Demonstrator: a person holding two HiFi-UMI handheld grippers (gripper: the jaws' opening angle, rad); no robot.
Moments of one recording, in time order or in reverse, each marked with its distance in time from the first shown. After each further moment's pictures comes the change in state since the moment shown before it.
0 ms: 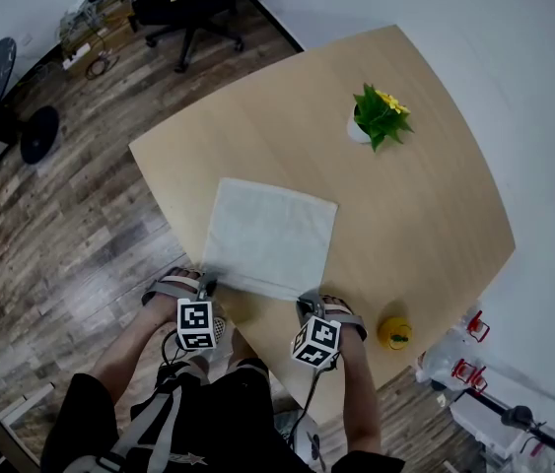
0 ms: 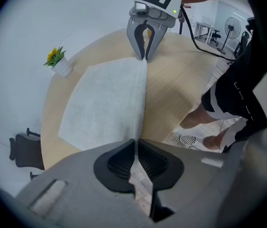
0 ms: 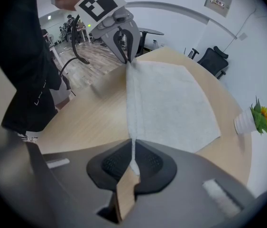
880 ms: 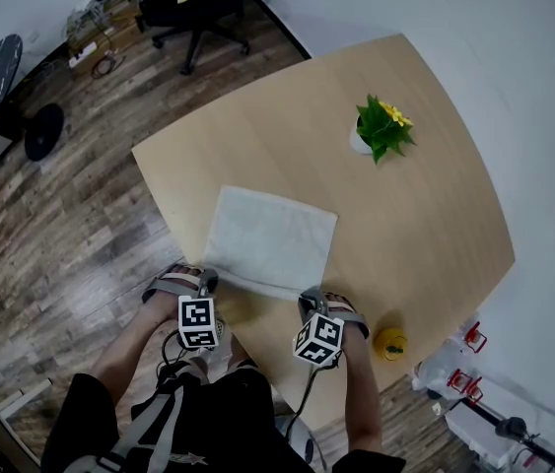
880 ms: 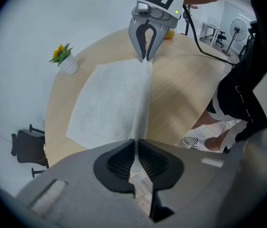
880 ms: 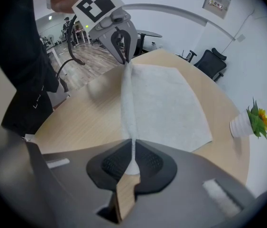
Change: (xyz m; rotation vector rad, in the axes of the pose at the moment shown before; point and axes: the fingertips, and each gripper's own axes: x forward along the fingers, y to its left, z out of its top) left arm -0.006 0.030 0.005 -0.042 0.018 0.020; right arm -0.006 -0.036 0.004 -0.005 -0.020 -0.012
